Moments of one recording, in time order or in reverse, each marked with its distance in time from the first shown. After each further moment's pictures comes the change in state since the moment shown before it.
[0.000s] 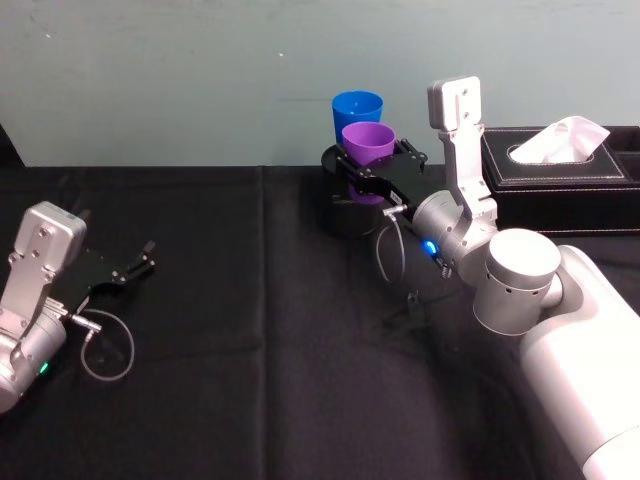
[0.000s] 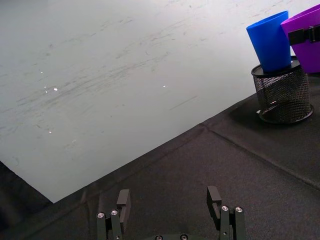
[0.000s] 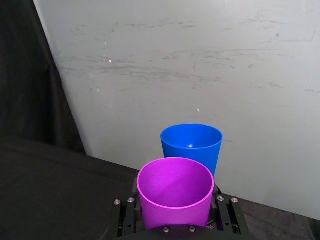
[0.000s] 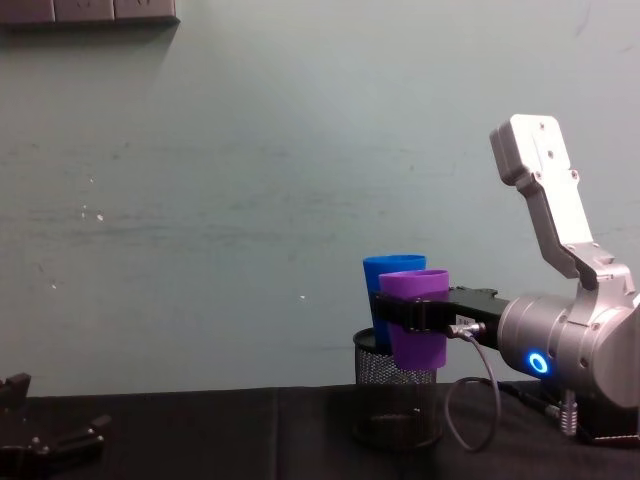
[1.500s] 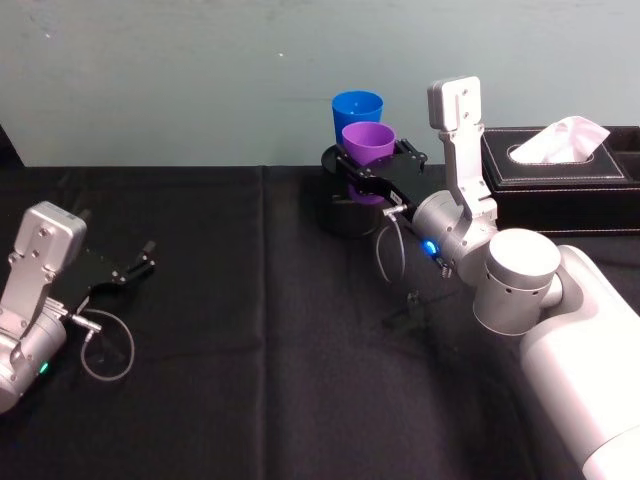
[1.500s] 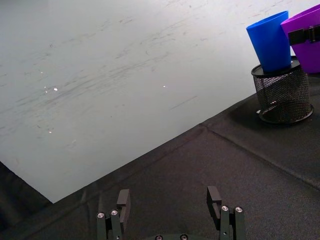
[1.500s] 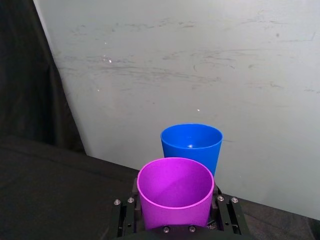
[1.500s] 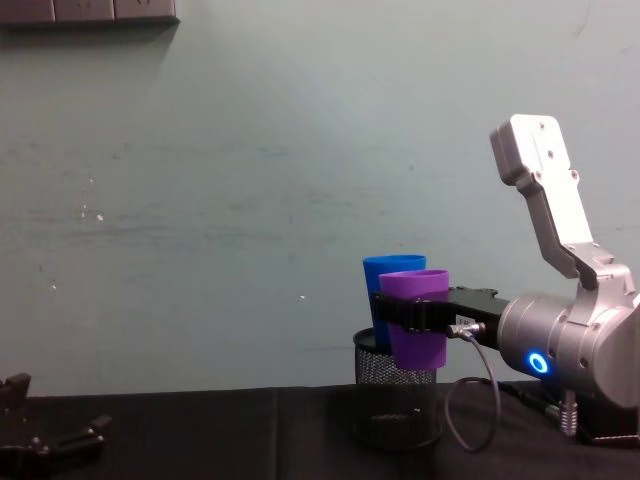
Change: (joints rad) left arm 0.000 0.000 0.000 0.000 0.000 0.000 0.000; right arm 0.000 0.000 0.000 0.000 0.000 0.000 0.000
